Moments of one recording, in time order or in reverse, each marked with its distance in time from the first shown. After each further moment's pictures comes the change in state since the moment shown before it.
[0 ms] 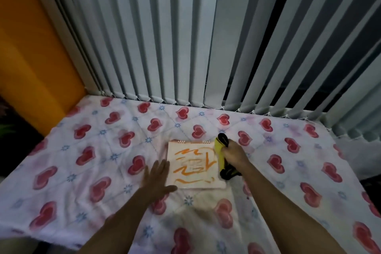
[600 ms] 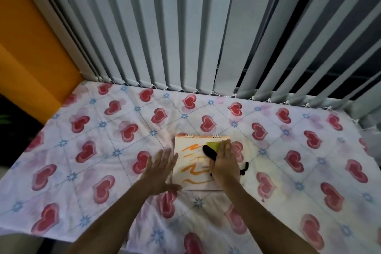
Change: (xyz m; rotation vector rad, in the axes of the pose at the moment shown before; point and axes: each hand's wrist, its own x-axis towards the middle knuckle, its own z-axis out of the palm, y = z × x) left_hand 0.027 -0.030 -0.008 0.136 -0.050 0.118; right_hand 0.015 0.025 0.108 -0.454 0.091 -0.147
